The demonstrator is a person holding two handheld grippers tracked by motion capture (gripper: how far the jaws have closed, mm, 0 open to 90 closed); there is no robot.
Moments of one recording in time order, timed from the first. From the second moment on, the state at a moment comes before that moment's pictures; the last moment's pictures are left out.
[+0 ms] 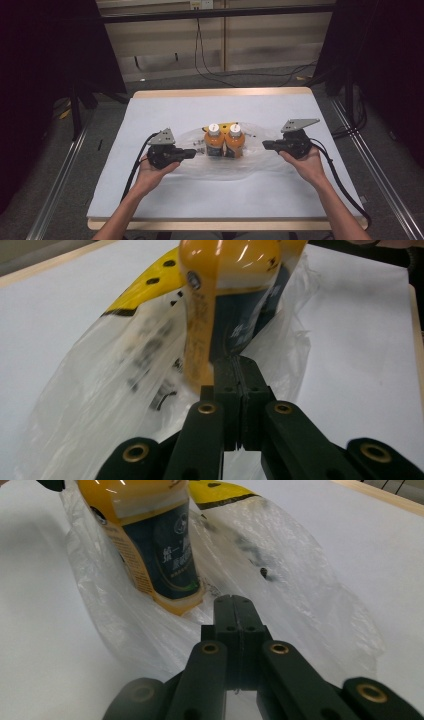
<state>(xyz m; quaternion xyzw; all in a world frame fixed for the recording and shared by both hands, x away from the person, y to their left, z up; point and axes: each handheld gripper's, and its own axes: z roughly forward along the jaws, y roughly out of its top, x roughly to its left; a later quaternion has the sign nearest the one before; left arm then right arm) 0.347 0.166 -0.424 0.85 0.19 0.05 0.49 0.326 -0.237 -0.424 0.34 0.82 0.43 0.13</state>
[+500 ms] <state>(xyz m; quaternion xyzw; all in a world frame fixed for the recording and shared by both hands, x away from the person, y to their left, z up) 0.345 0.091 -0.428 0.86 0.14 0.03 0.49 0.344 -0.207 -0.419 0.31 0.85 0.41 0.11</state>
